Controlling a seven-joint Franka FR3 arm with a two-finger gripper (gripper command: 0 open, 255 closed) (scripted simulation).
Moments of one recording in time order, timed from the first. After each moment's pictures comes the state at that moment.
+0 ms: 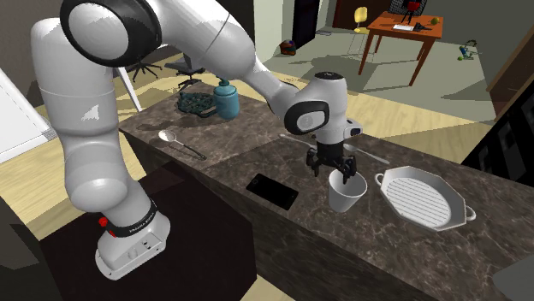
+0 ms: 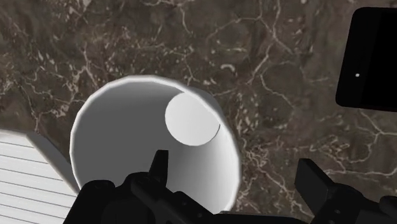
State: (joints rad) arm -0.28 0.30 -0.40 -2.07 -0.07 2.50 -0.74
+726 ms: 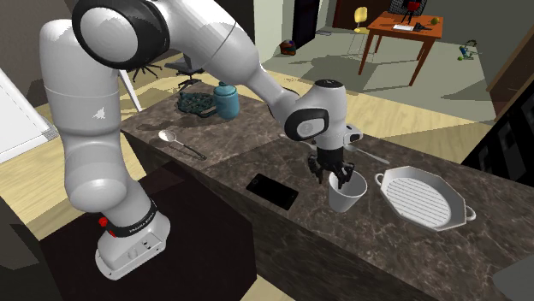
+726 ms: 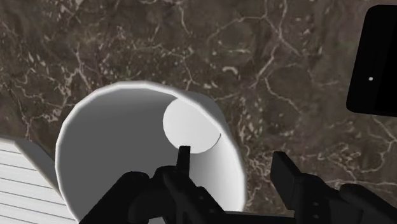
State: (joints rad) arm -0.29 0.34 -0.39 -2.07 -0.06 2.54 -0.75
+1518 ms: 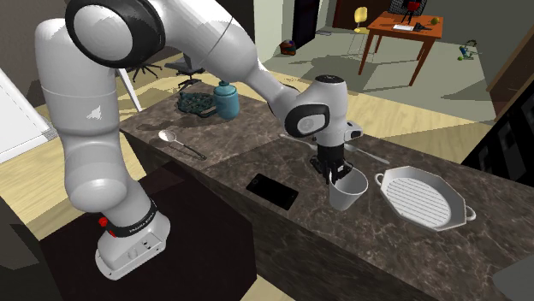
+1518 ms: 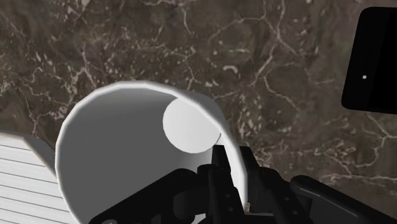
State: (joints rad) arm -0.28 0.32 -0.40 -2.07 -0.06 2.51 -0.75
